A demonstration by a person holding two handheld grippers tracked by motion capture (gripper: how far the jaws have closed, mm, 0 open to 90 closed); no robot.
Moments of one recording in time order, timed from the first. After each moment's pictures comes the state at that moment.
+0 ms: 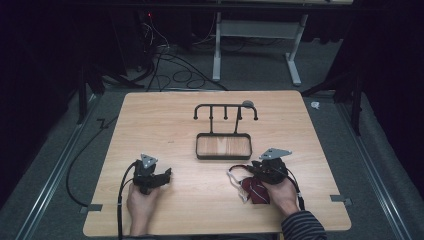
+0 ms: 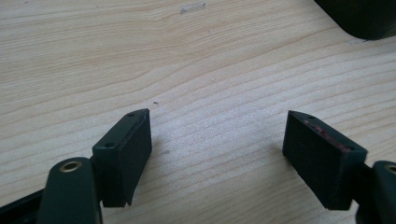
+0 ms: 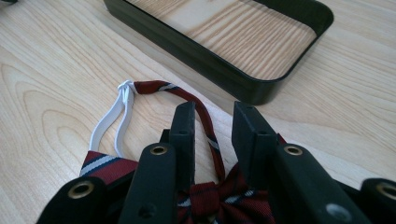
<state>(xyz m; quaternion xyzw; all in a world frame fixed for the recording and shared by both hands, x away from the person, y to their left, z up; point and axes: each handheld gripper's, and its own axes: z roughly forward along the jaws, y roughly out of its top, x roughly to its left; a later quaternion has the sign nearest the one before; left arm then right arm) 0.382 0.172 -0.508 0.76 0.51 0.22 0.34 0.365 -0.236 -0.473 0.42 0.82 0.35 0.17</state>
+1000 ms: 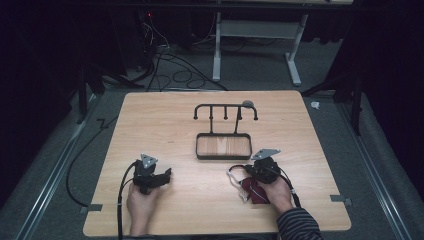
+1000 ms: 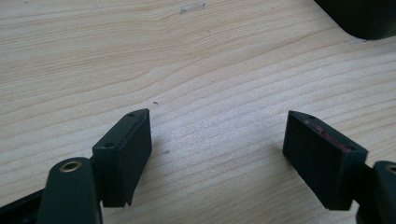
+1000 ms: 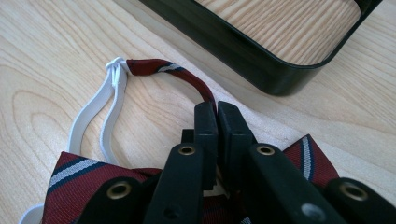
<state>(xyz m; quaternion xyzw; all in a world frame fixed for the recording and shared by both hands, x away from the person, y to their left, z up) 0.381 0.172 -0.508 0.76 0.51 0.22 0.34 0.378 -0.222 -0.491 0.41 0.85 0.31 0.15</state>
